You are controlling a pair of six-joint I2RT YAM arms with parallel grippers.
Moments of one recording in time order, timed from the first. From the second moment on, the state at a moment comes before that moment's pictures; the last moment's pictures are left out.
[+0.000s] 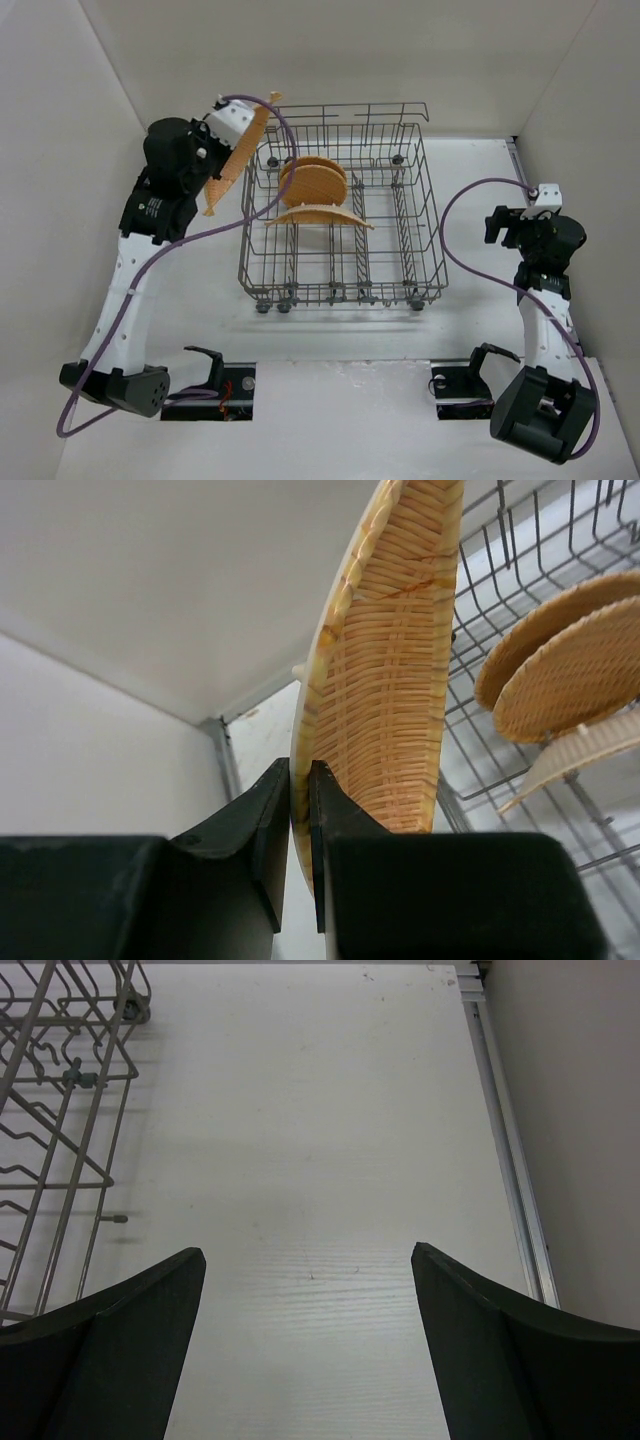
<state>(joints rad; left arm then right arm) -0.21 1.20 1.54 -0.57 0.01 0.48 -0.41 0.92 0.59 0.08 -0.39 -0.12</state>
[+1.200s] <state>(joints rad) -0.84 1.20 1.08 -0.35 -0.11 1.12 -0.43 0.86 0.54 0.13 -0.39 -0.11</state>
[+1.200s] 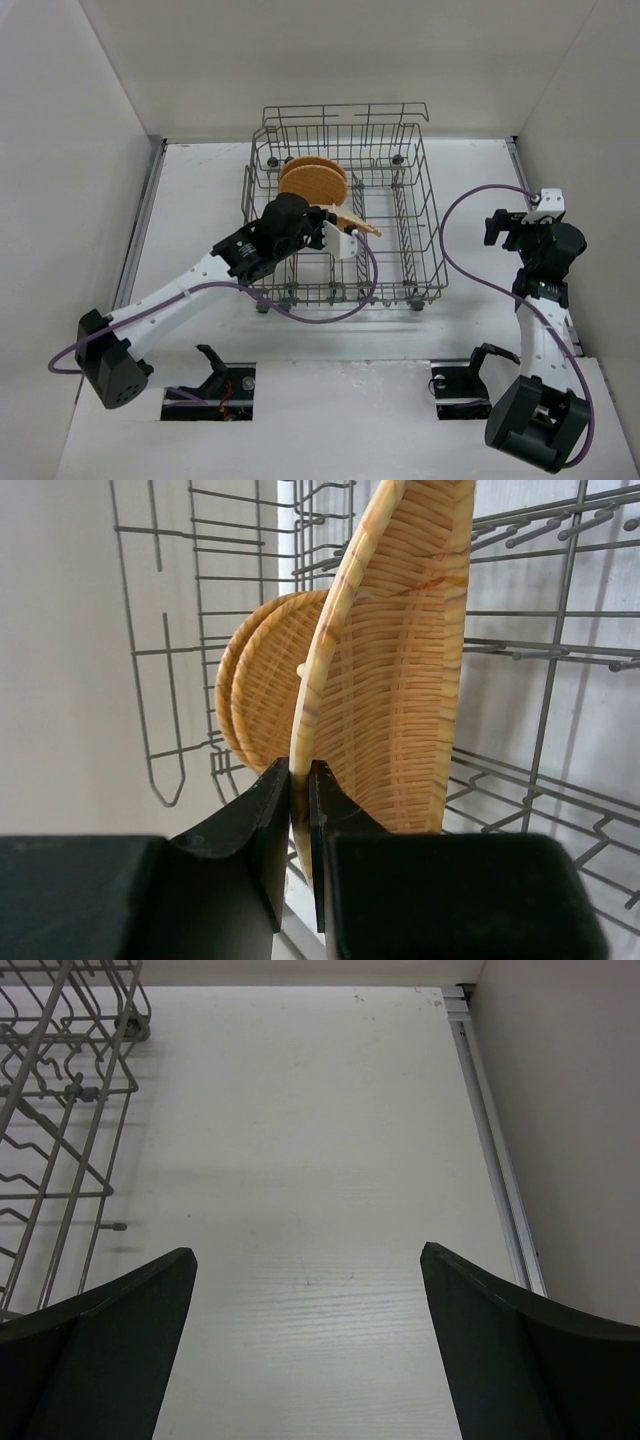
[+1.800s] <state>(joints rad) -0.78 1.30 1.05 -0.24 -0.02 1.06 -0.43 0.88 0.54 0.13 -0.39 -0.10</state>
